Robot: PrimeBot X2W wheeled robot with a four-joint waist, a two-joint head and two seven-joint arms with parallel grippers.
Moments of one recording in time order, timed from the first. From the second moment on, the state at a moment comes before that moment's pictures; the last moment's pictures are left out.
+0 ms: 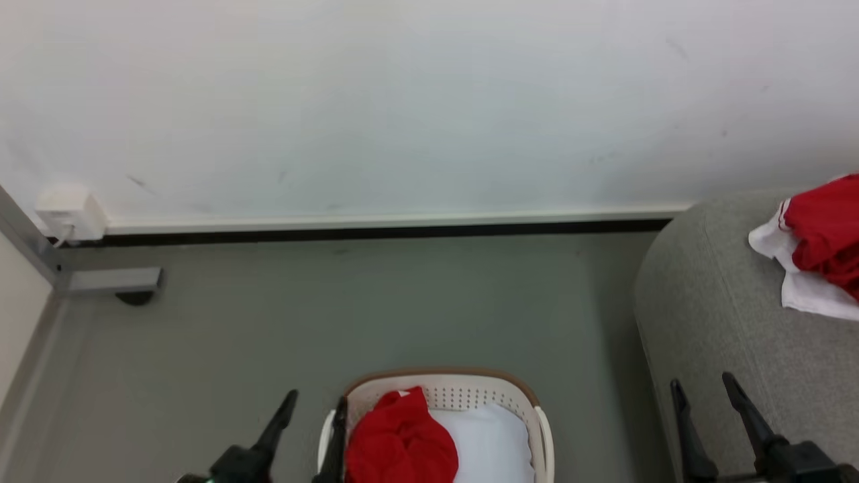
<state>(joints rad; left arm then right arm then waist) 0.00 0.05 -0.15 0.21 -0.09 -0.08 -0.26 -0.02 -0.05 0.03 0.25 0.12 0.13 -0.26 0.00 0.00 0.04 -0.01</state>
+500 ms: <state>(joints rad) -0.44 0.05 -0.41 0.83 0.01 -0.08 -0.12 -0.19 -0.05 0.07 0.20 0.17 0.13 -0.26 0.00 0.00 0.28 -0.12</state>
